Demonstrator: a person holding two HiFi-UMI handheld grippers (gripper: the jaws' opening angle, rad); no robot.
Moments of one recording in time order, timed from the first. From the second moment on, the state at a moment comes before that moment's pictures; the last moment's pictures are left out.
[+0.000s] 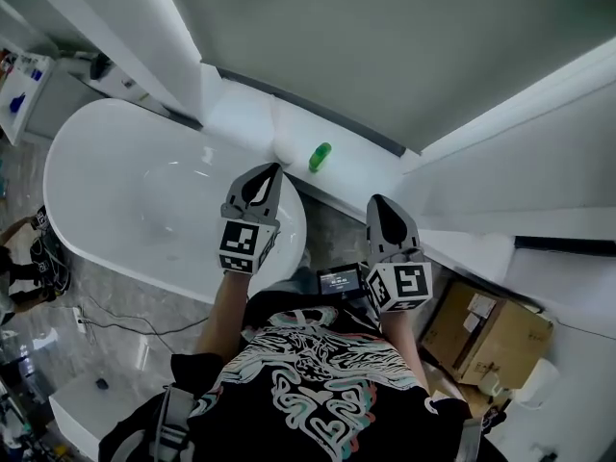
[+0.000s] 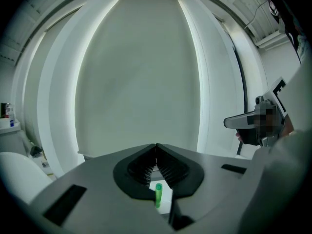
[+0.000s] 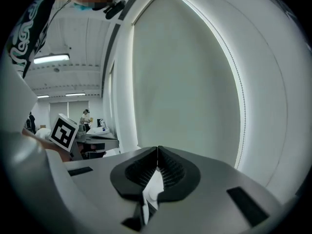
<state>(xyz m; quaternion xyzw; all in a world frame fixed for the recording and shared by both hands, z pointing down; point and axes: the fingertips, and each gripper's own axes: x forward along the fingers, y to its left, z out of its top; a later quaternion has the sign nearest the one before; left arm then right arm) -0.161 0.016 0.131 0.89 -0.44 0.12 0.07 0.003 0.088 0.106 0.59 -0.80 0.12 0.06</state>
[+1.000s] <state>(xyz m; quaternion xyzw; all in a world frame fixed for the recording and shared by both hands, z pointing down) -0.149 -0.034 0.156 0.89 -0.44 0.12 0.07 0.016 0.025 0.135 0.58 -0.80 0.12 0.08</state>
